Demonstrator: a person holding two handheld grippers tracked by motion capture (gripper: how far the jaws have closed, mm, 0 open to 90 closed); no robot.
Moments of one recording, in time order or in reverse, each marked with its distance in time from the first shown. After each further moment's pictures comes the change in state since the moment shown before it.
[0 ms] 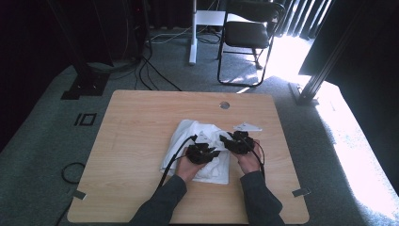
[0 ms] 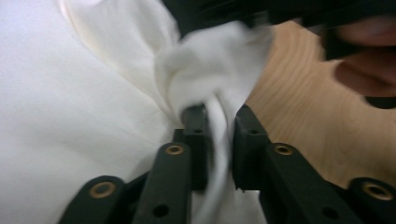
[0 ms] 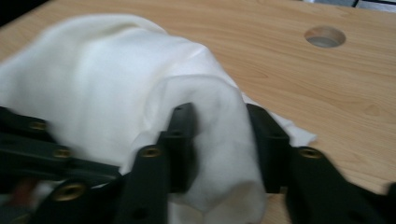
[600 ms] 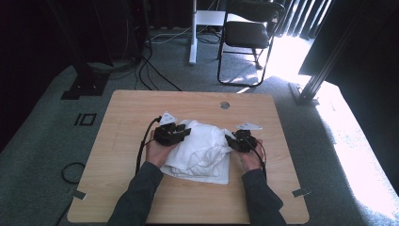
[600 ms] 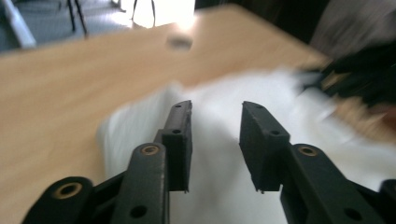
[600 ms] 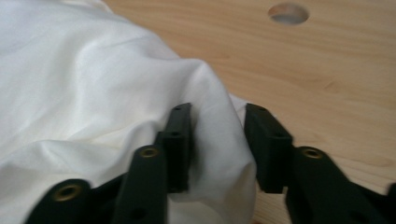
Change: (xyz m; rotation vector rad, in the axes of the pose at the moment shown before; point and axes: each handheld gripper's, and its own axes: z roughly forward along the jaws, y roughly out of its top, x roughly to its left) left arm 0.069 0.011 -0.085 -0.095 0.214 -0.050; right arm -0.019 -0.007 0.013 0.053 -0.107 0.018
